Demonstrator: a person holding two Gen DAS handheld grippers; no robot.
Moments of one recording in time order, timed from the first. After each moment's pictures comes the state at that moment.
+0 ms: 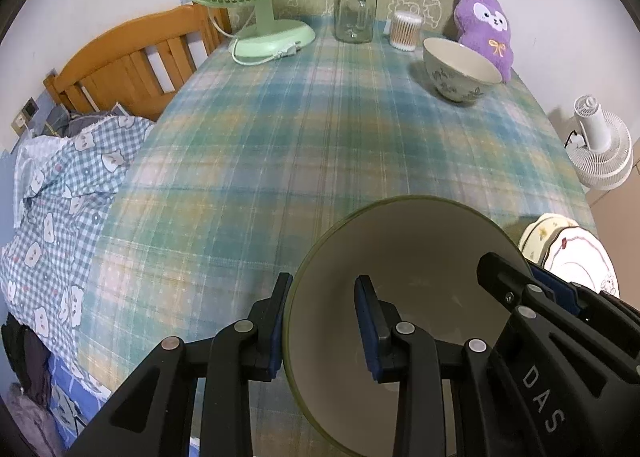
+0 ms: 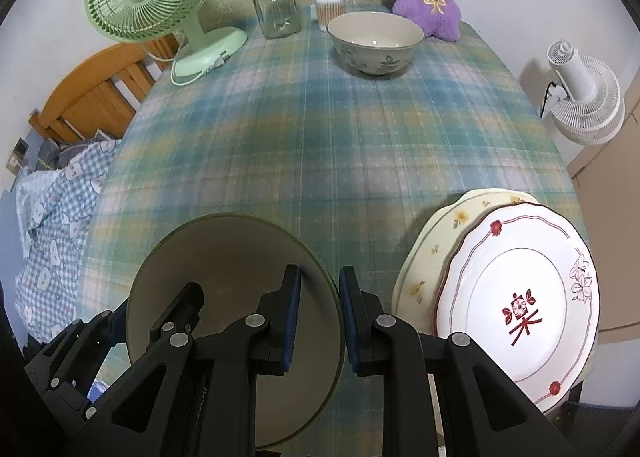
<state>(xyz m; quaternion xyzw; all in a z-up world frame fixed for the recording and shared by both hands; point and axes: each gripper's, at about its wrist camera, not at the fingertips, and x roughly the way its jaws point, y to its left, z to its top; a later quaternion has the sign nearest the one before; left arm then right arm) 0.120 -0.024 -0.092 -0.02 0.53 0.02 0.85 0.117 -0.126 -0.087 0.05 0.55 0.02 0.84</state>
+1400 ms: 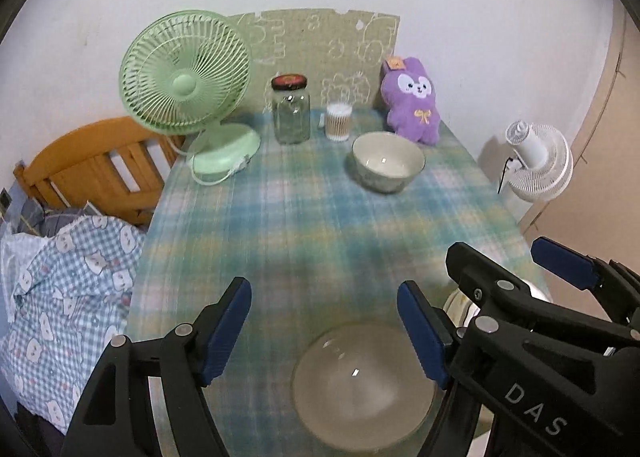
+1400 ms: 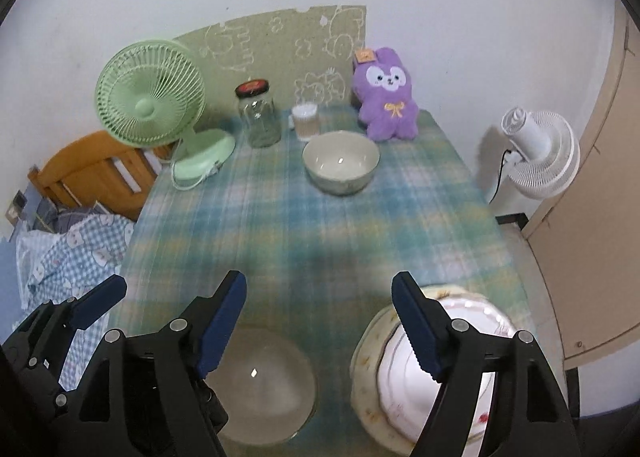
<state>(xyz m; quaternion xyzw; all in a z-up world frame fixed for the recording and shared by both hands) 0.145 -0.037 0.017 0.03 0.44 -0.08 0.90 0.123 -0.149 0.031 0.05 0.43 -0.03 0.90</state>
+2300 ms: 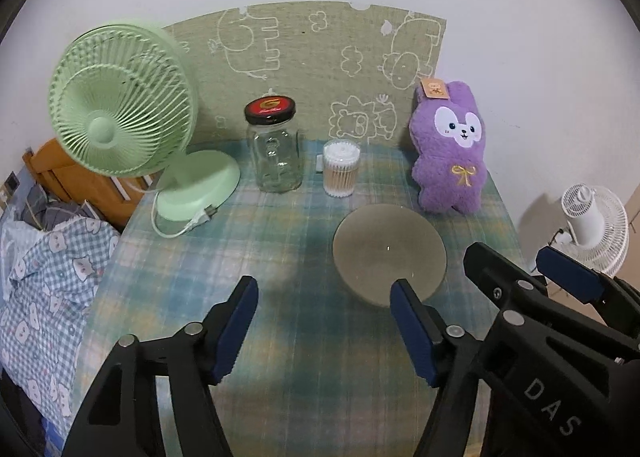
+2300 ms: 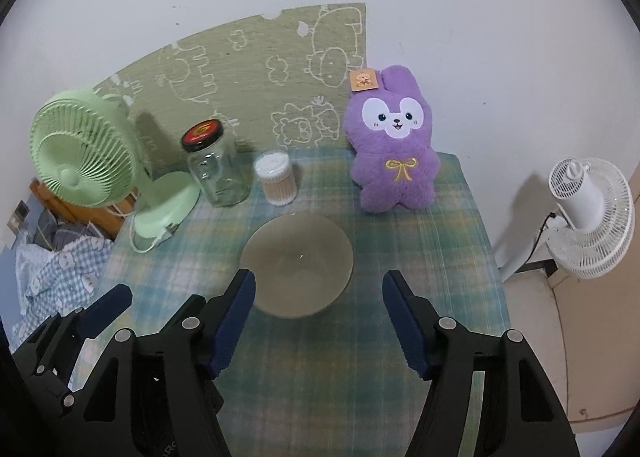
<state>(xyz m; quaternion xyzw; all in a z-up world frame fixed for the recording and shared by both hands) 0.308 -0.134 -0.009 -0.01 0.43 0.01 0.90 0.313 -0.252 -0.001 0.05 0.42 0.04 0.90</state>
